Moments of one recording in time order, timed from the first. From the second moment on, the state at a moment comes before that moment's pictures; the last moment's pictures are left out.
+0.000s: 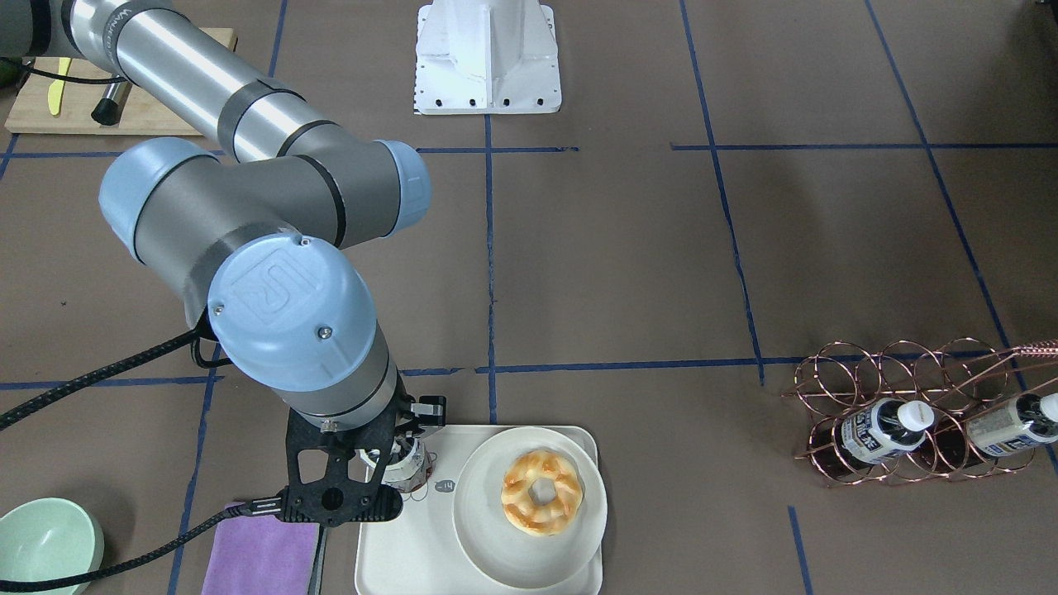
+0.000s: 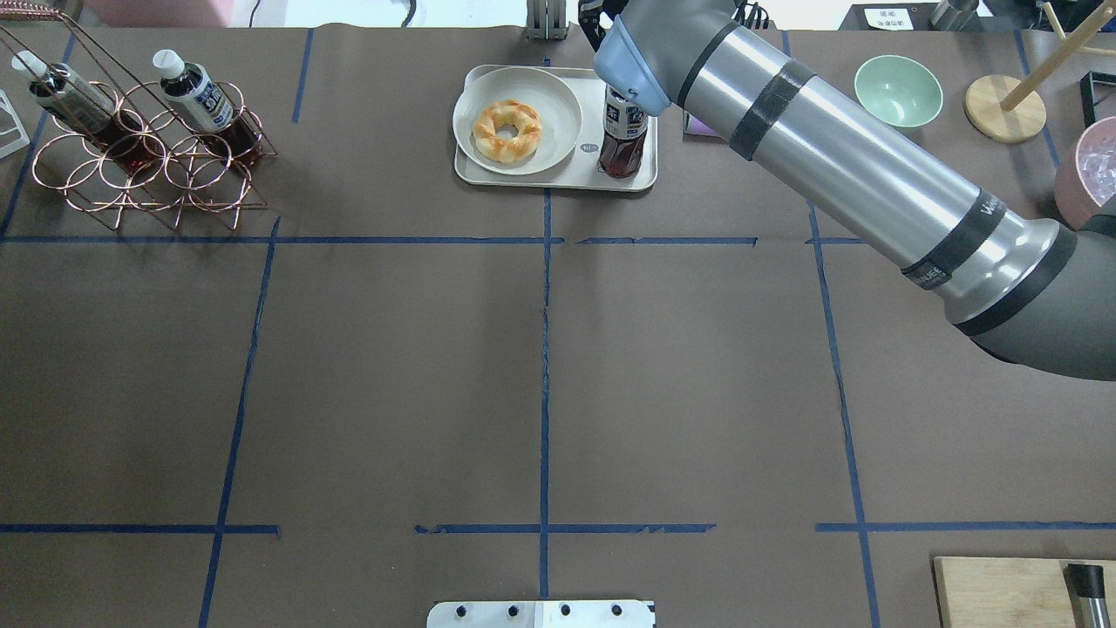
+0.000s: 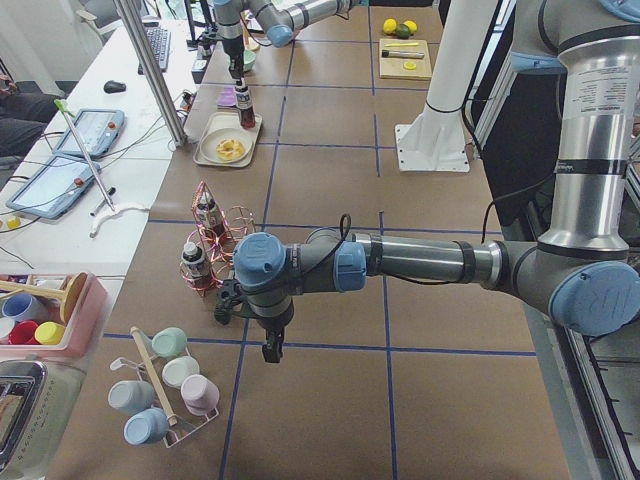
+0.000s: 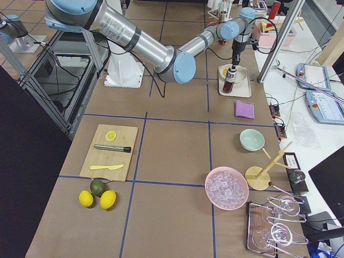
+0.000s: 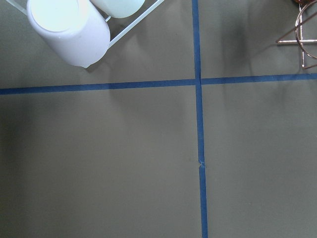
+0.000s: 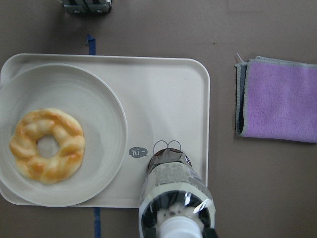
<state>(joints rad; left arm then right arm) -1.64 -1.56 -1.65 -1.43 -2.35 0.15 0.94 -0.41 1.00 -1.63 2.13 0.82</state>
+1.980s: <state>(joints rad) -1.63 -1.52 -1.64 -1.44 -2.34 0.15 1.58 -1.52 1.72 -1.95 2.27 -0.36</state>
